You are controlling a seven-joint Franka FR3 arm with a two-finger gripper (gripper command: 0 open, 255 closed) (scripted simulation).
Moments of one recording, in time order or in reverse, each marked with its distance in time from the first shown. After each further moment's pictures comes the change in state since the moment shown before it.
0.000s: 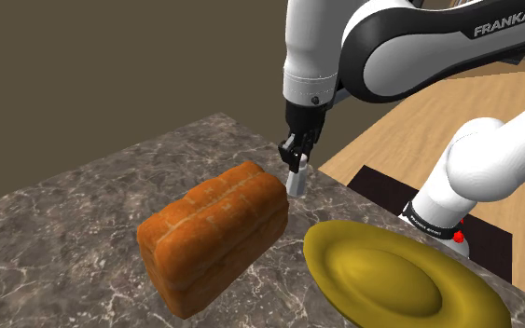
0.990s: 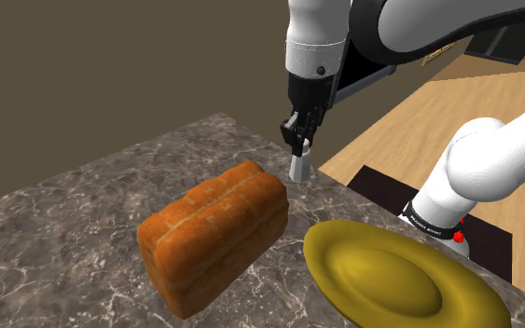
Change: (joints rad) arm -0.003 -0.024 -0.031 0.101 -0.014 -0.127 -0.006
